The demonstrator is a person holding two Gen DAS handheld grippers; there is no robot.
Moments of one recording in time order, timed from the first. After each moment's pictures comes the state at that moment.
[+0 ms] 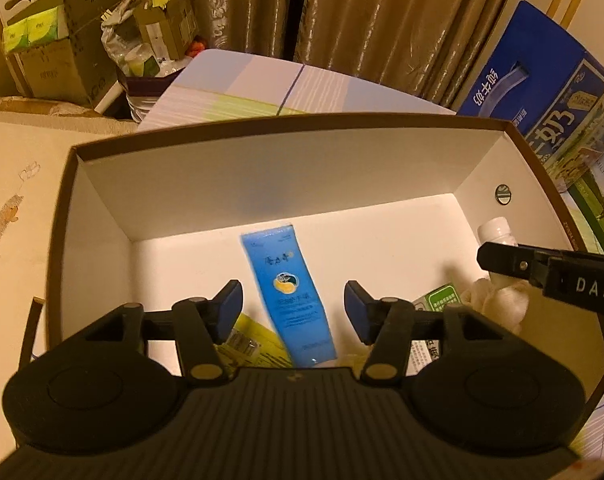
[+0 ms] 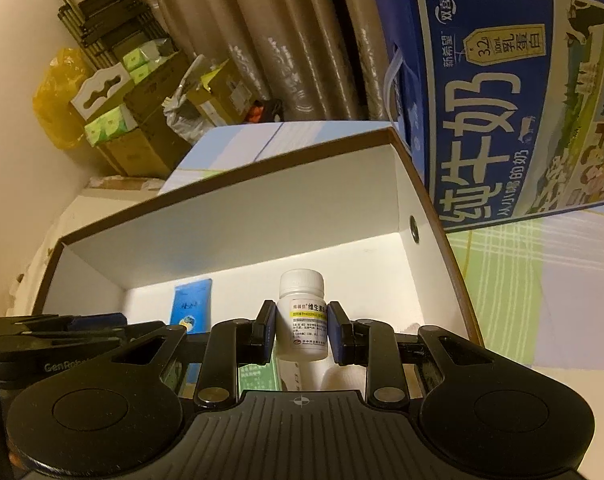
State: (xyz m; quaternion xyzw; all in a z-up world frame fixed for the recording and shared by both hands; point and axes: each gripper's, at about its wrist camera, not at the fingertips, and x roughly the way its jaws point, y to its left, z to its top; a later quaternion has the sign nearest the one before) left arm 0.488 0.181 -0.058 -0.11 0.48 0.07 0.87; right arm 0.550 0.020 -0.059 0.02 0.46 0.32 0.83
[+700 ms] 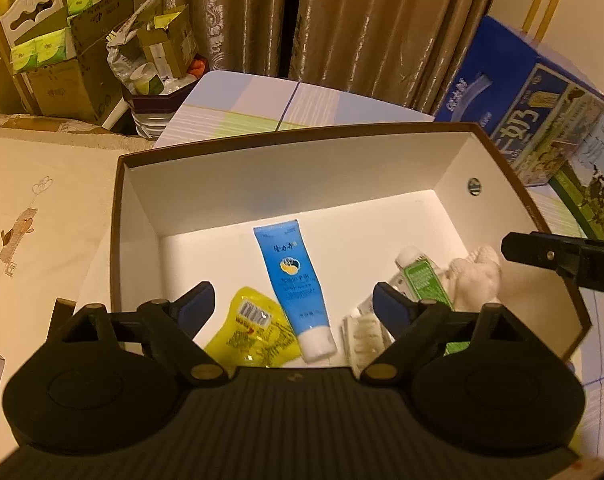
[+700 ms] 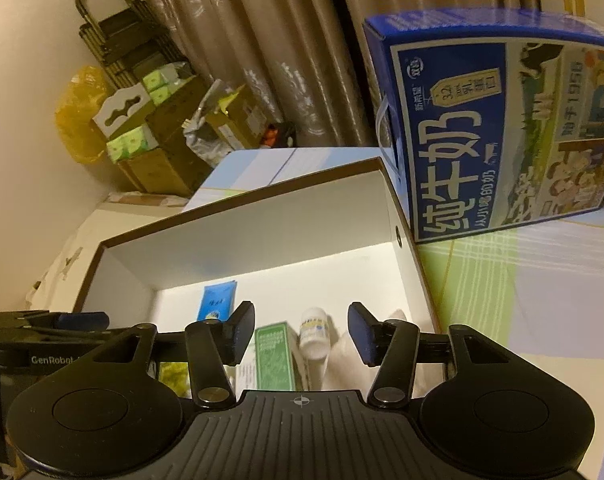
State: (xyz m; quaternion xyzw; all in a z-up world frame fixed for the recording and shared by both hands) left arm 0.445 0.174 -0.021 -0.09 0.46 0.07 0.88; right arm 0.506 -0.017 -0.018 0.02 0.43 0.33 0.84
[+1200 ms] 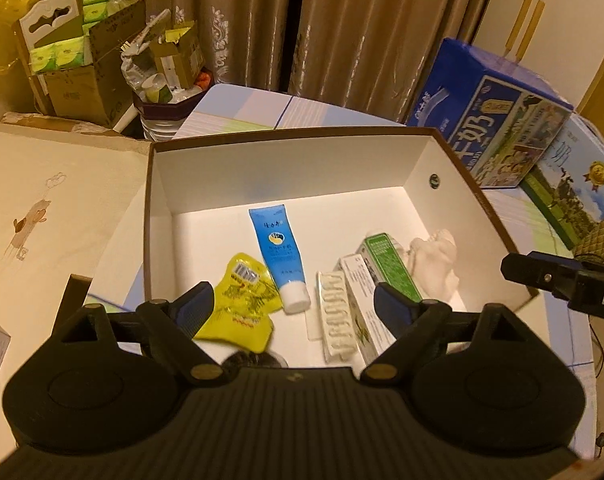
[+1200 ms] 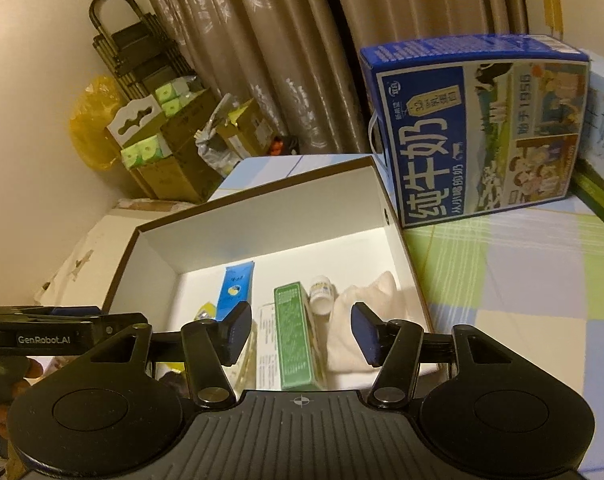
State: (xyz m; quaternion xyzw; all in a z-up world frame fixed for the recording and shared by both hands) left arm 0.373 0.150 0.021 -0.11 0.44 0.07 0.89; right arm 0.439 -0.053 0.010 0.03 0.41 0.33 0.85
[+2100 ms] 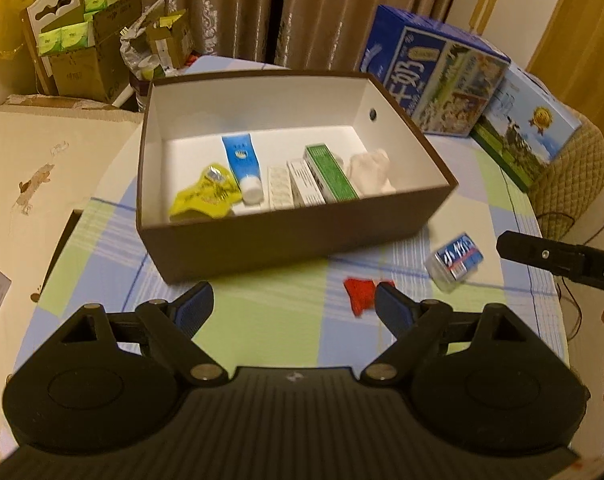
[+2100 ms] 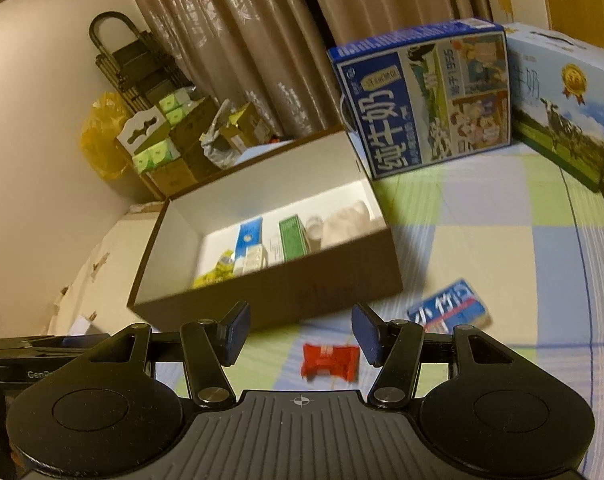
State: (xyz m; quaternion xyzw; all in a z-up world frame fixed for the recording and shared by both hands) left arm 0.247 0.073 0.030 -0.11 0.45 0.06 0.89; right arm 0.331 -0.142 0.024 0.07 0.42 0.33 0.85
